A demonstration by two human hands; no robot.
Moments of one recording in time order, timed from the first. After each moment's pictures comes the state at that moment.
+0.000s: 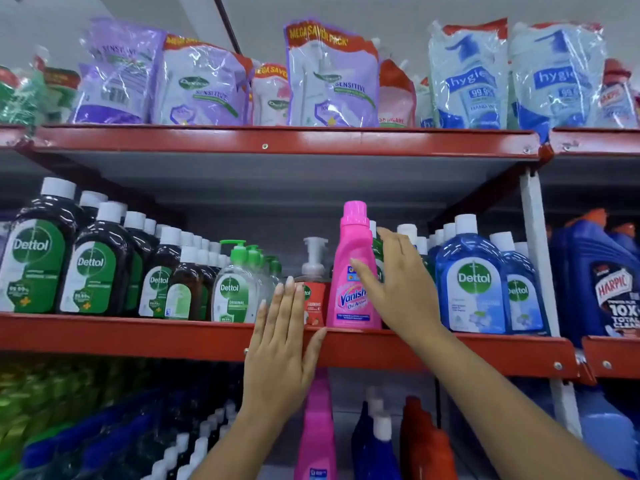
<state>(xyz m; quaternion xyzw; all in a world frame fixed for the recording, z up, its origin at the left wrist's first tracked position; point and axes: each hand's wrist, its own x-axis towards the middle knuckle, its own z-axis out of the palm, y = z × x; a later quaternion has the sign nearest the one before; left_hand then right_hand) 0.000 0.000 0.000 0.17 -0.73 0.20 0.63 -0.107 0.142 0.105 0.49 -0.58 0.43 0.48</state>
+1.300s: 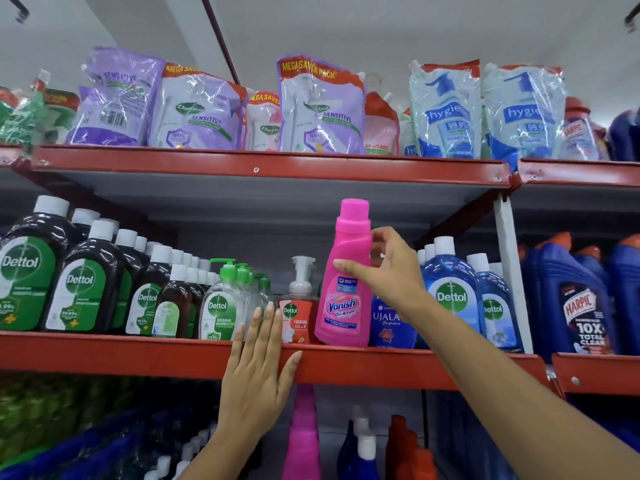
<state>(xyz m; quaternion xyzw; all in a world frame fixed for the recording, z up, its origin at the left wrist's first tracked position) 0.001 -0.023 -0.007 0.22 -0.75 0.22 0.59 -0.105 0.165 0.147 0.55 -0.53 0.60 0.22</state>
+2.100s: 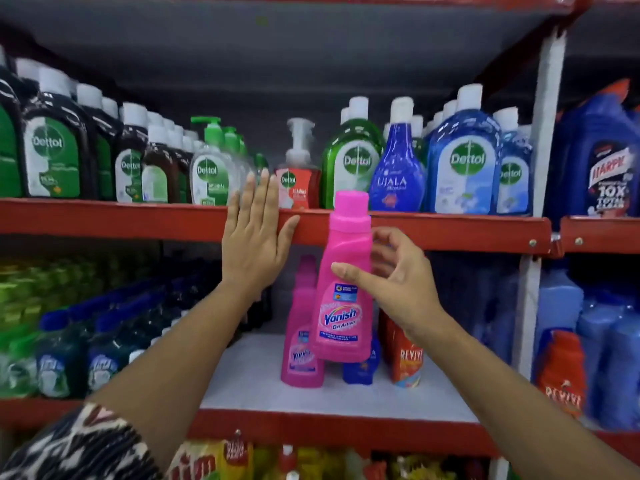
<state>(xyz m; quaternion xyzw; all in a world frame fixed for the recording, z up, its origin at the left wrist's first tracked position) -0.001 -0.025 -0.009 0.23 -0.73 0.26 0.59 -0.101 0.179 -0.025 0.54 -0.51 0.67 0.03</state>
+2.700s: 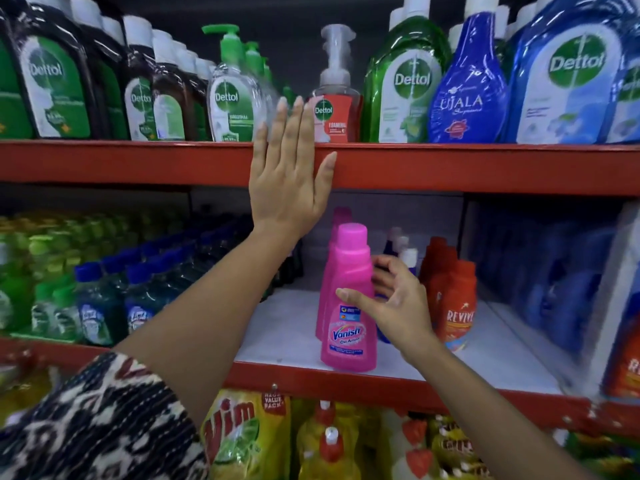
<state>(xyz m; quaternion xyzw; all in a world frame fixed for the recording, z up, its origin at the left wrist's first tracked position) -0.009 -0.035 -0.011 0.21 -0.67 0.30 0.65 -0.111 0.106 -0.130 0.48 -0.59 0.65 -0.06</state>
